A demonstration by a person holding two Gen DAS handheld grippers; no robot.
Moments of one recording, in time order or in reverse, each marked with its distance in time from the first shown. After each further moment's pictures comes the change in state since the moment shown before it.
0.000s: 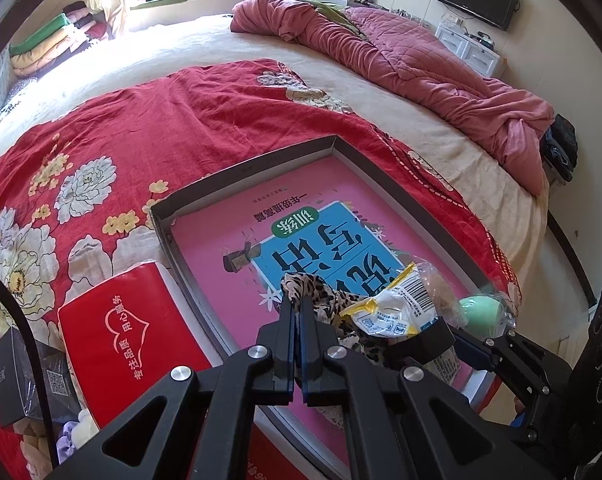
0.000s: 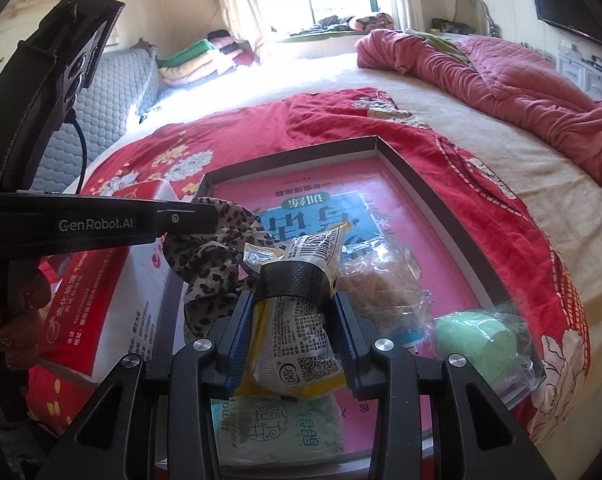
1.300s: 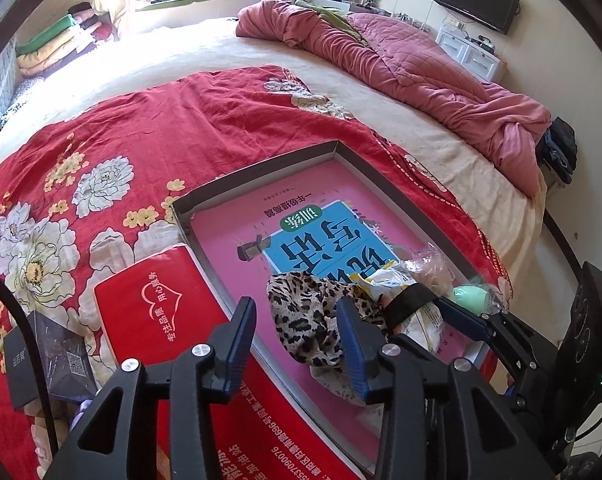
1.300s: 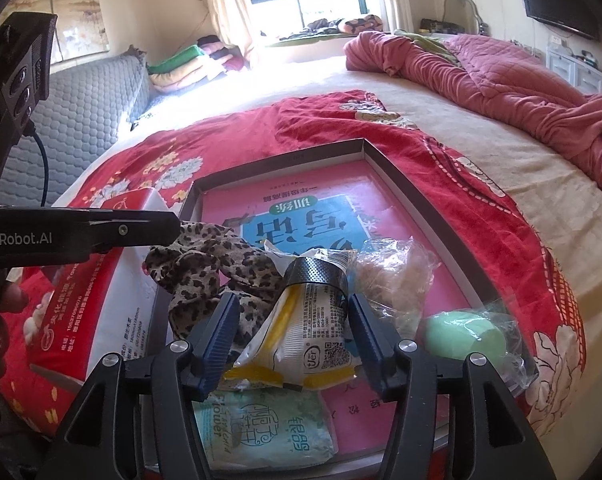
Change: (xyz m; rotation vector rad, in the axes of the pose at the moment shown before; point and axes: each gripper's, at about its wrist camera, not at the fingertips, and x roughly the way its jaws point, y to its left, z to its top) left arm -0.028 0.004 -0.008 -0.006 -0.012 0.013; right arm -0.006 -0.001 -0.001 0.011 -0.016 -0.017
